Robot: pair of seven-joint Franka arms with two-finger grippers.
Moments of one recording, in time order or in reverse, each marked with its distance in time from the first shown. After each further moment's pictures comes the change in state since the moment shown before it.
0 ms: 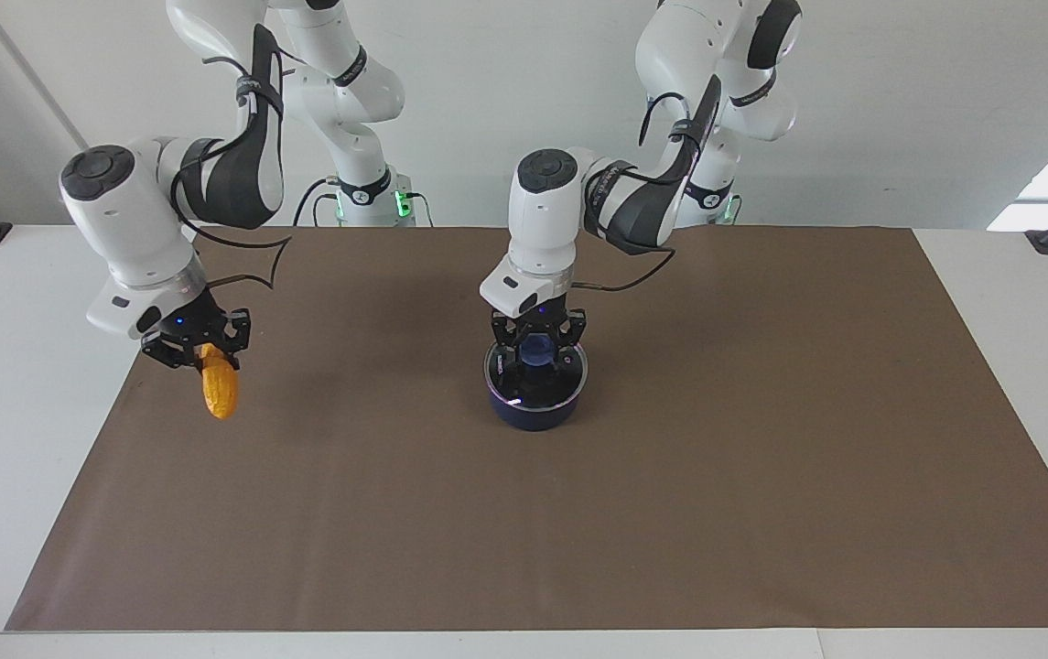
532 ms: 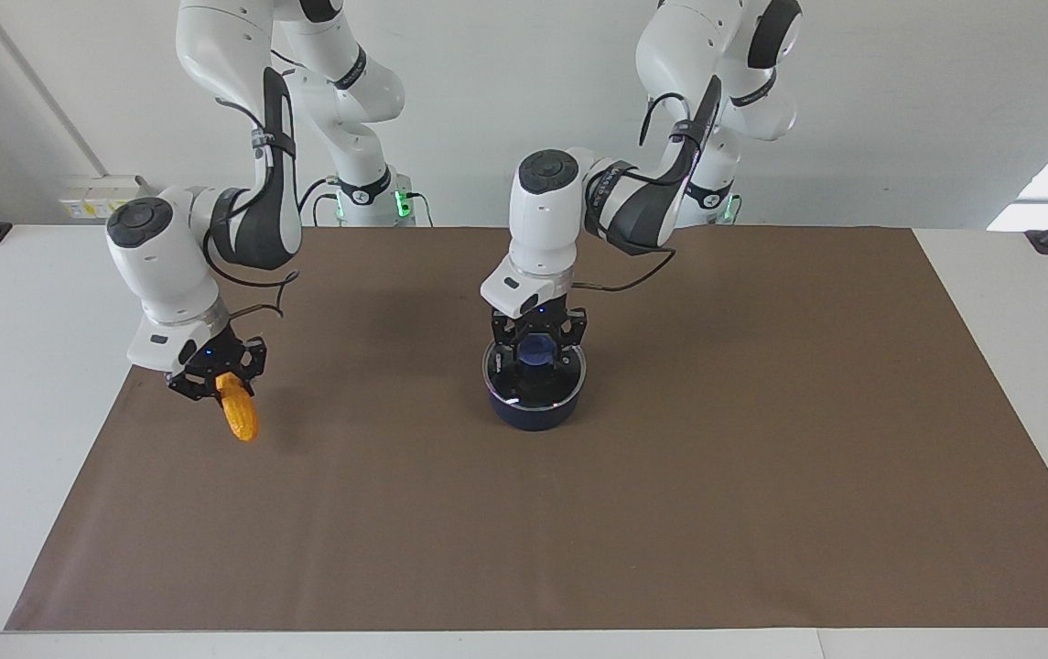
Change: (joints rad) left arm 0.001 0.000 0.000 -0.003 -0.005 0.000 0.000; right arm -0.001 0.068 -0.002 -0.133 0.000 0.200 -0.166
